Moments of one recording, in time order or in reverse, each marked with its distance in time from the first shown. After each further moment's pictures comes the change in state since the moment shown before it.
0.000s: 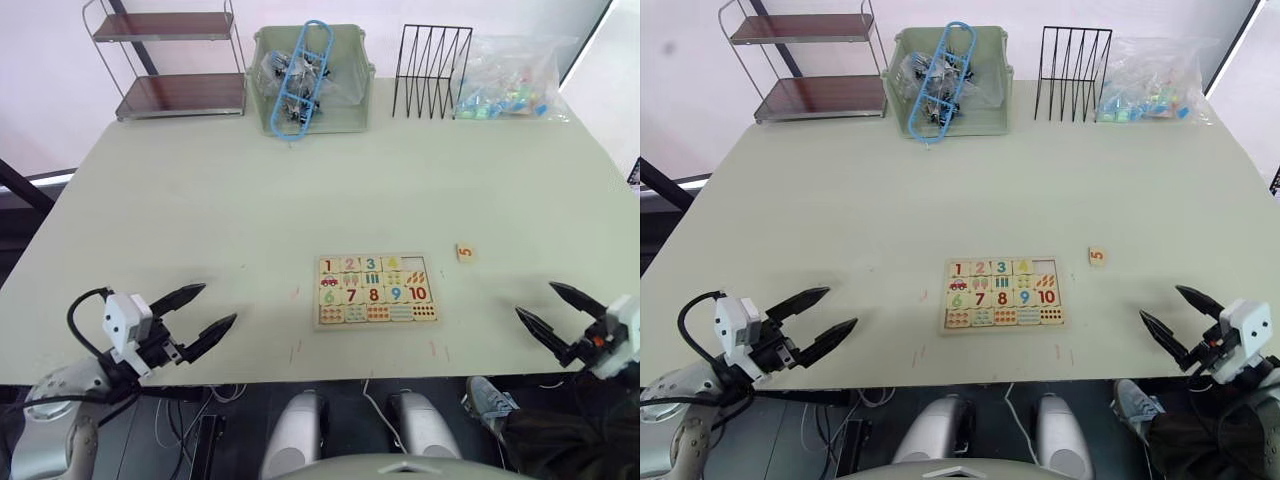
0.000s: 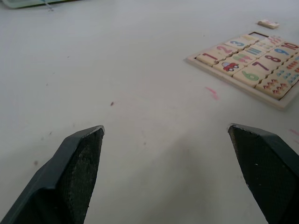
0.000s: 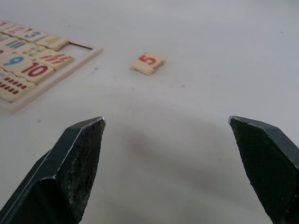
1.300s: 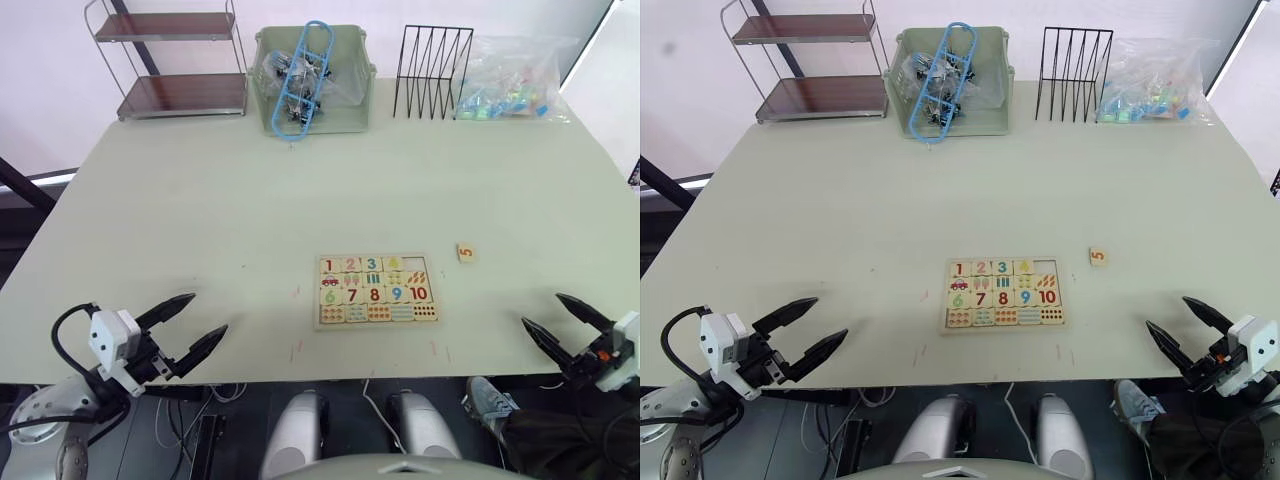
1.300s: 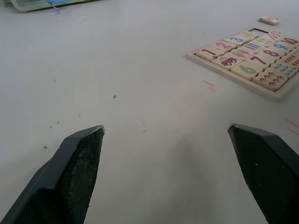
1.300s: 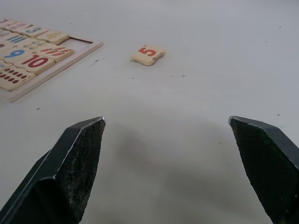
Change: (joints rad) left arm 0.031 -0.020 0.004 0.000 0.002 -0.062 -0.016; right arm -0.029 0.014 0.049 0.106 0.010 -0.108 0.045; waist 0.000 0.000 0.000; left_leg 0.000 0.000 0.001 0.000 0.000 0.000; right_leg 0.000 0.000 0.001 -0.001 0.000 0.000
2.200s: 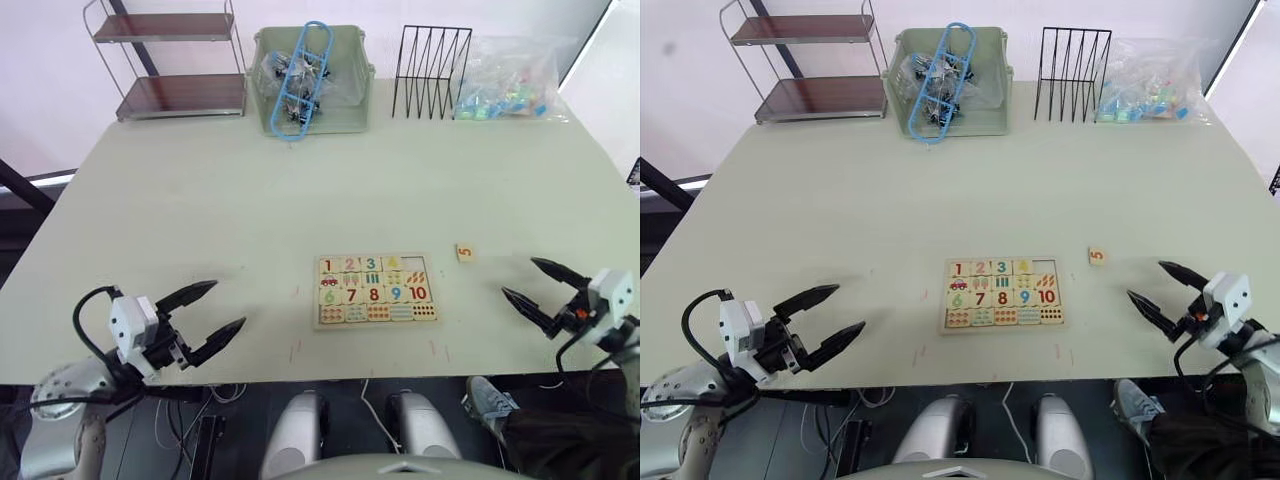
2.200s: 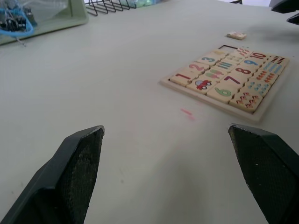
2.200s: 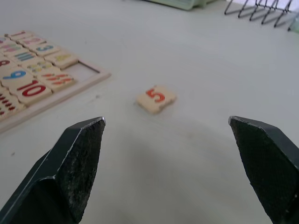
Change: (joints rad) left arm -0.117 0.016 -0.062 -0.024 0.013 -0.009 -0.068; right arm -0.335 -0.106 0.123 0.176 -0.062 -0.015 0.088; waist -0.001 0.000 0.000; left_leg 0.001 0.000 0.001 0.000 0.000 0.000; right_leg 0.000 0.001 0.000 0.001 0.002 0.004
